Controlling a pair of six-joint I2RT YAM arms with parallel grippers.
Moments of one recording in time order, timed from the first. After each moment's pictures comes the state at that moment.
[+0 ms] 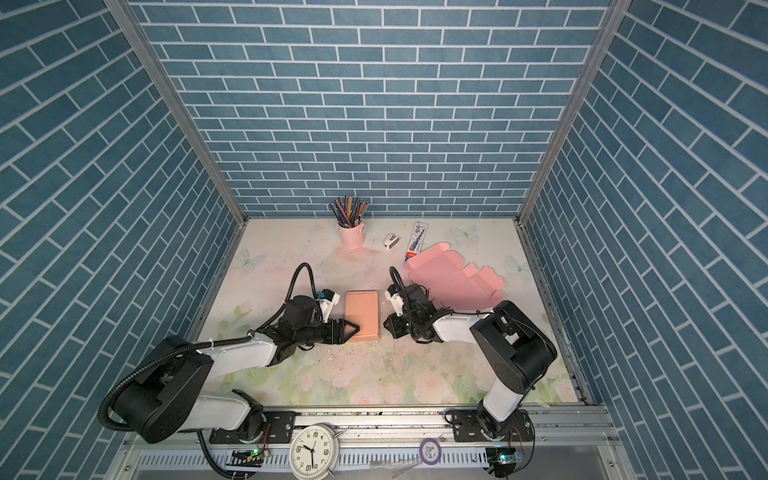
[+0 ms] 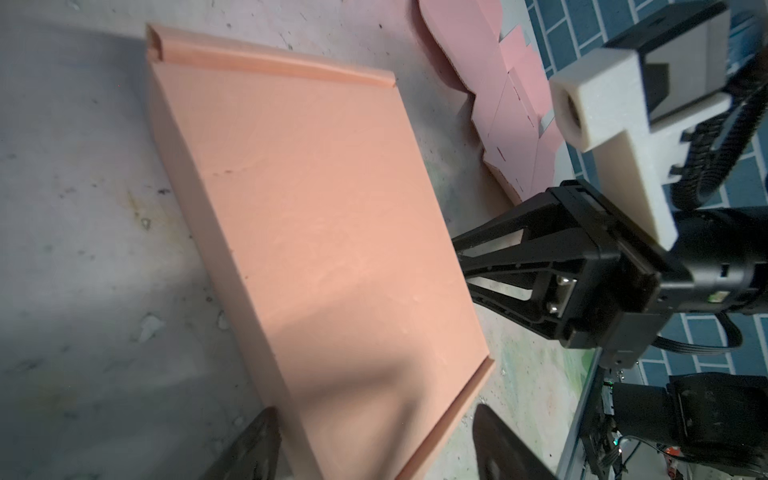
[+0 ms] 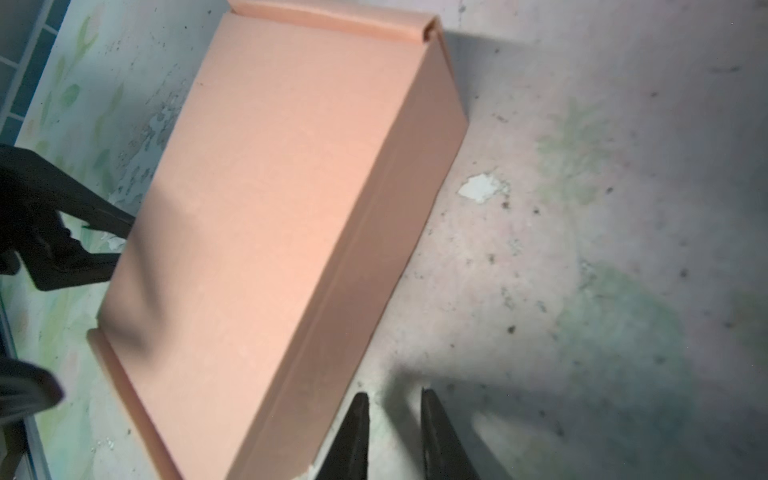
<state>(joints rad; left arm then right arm) -0.54 1.38 0.39 0.29 0.47 -0.57 0.75 1.67 0.69 0.11 -0.31 0.31</state>
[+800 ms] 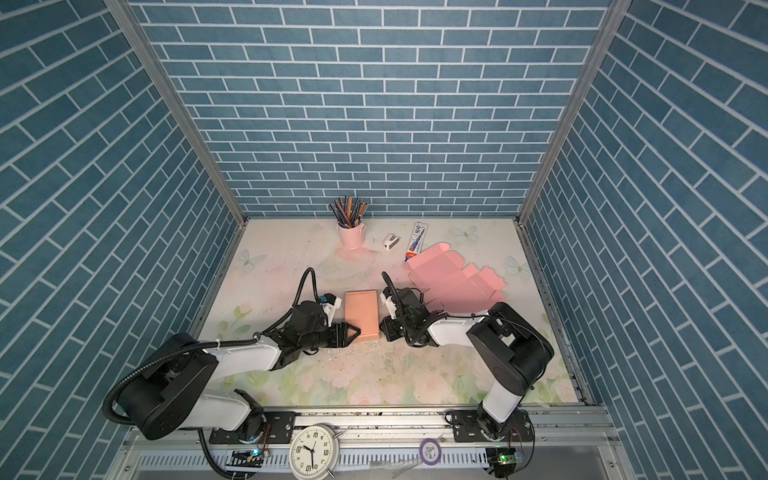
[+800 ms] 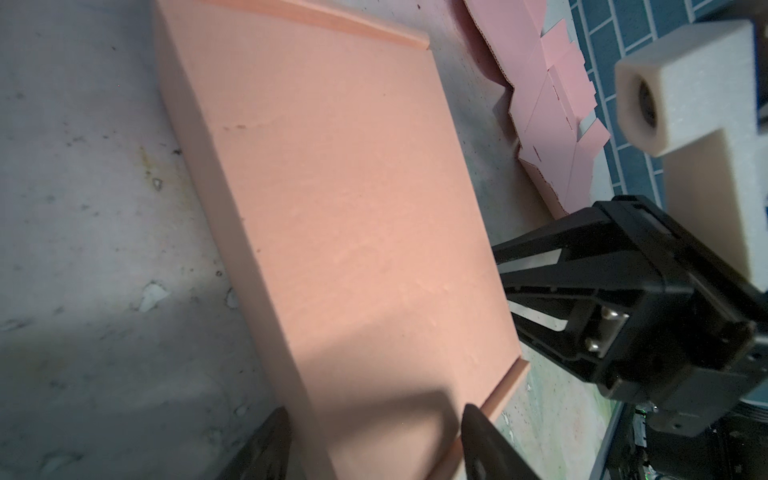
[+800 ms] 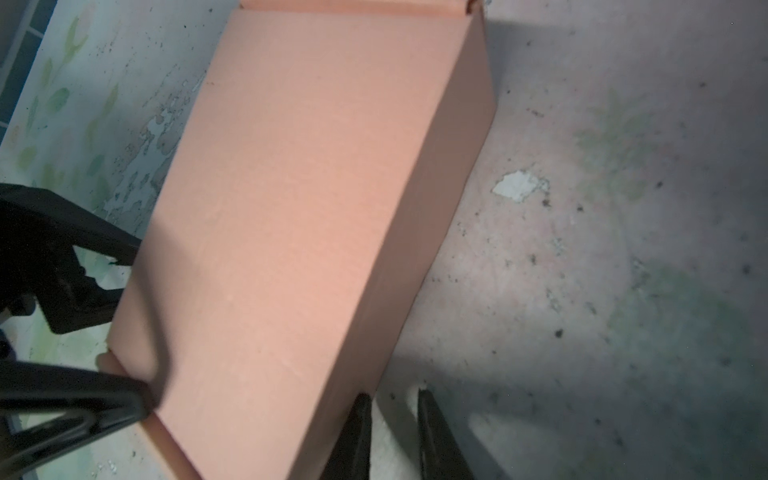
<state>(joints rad) -0.61 1.41 0.38 0.32 0.35 -0.64 0.81 1.67 0.71 0.12 -0.23 0.38</state>
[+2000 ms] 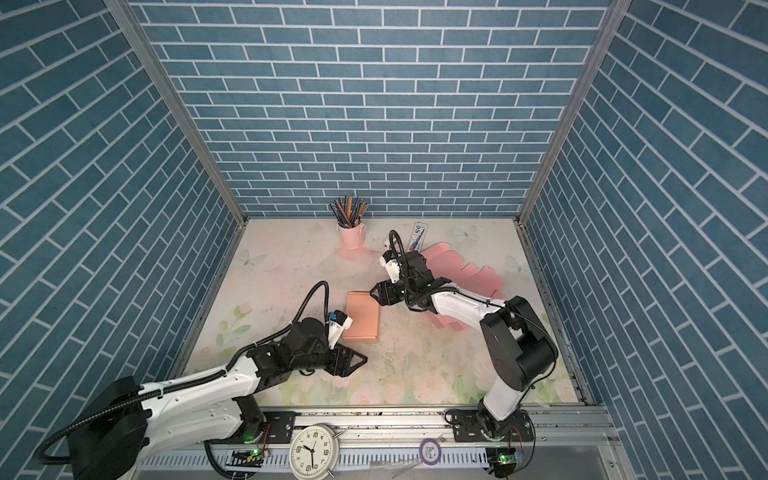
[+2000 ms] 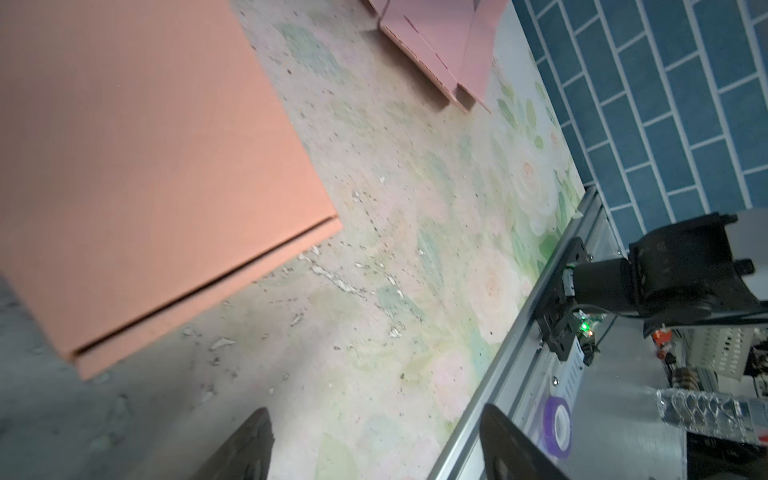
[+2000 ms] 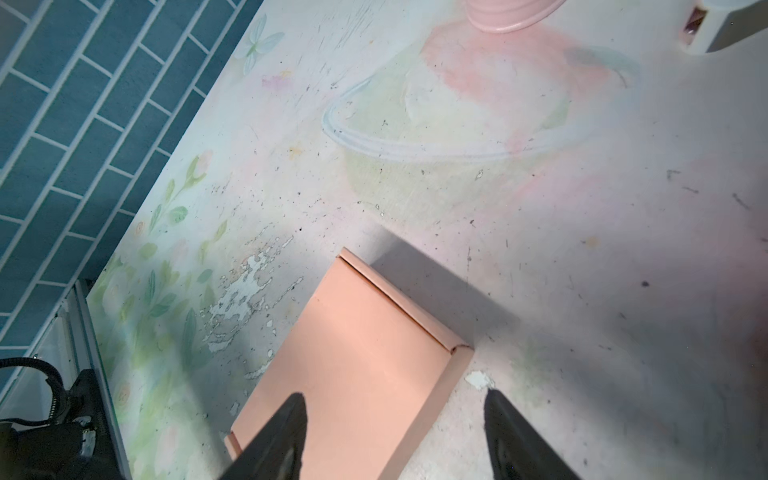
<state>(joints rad) -0.89 1.06 0.36 0.01 0.33 -0.61 0.65 1.71 1.03 -0.07 -0.40 0.26</state>
